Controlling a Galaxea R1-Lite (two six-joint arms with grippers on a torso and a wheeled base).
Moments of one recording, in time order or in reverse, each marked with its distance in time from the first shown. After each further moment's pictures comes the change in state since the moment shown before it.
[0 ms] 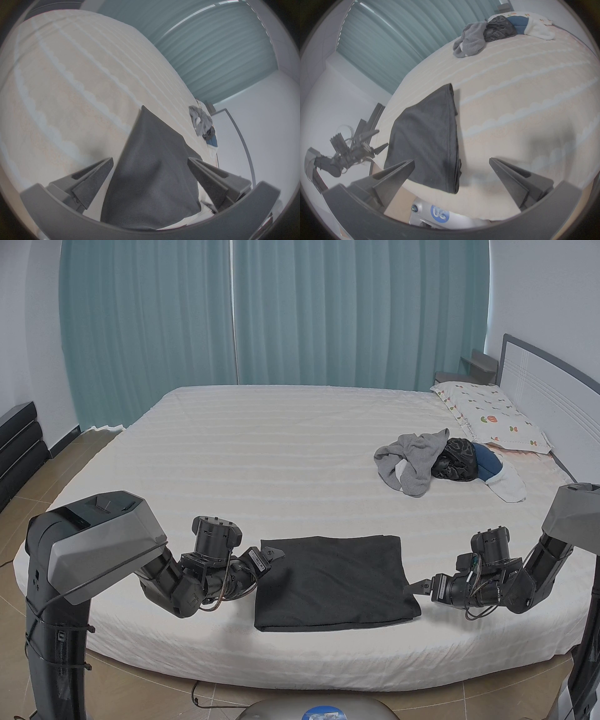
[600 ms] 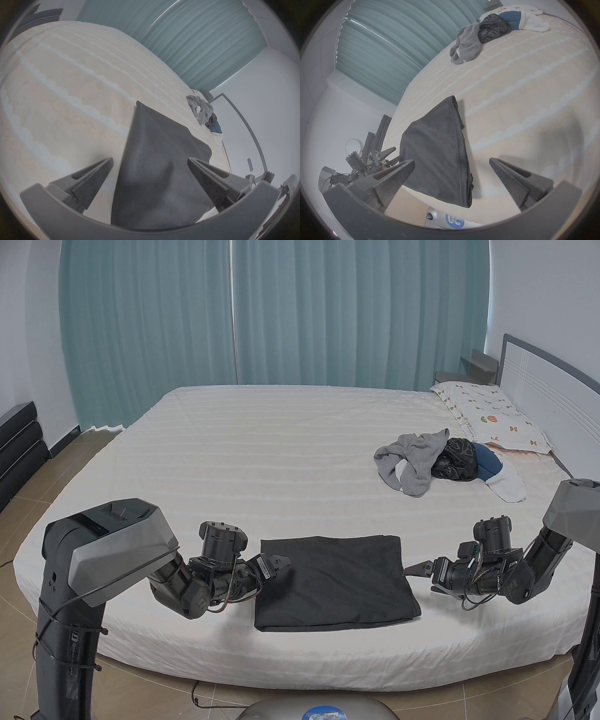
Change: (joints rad) left arm -0.004 0.081 -0.066 -0.004 -0.007 0.119; right arm -0.018 0.008 -0.060 -0.010 0.068 0.108
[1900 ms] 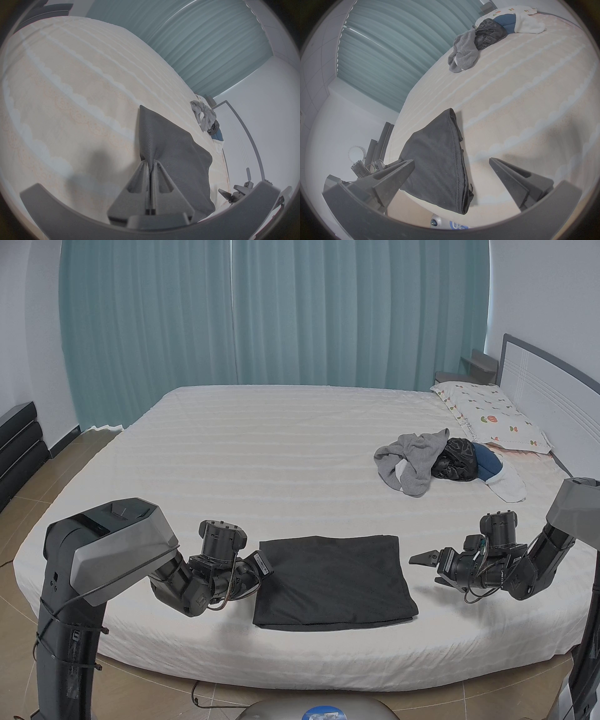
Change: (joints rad) left arm 0.010 0.002 -0.014 0.011 0.023 -0.084; right arm -0.033 0.001 -0.013 -0.043 0.008 0.042
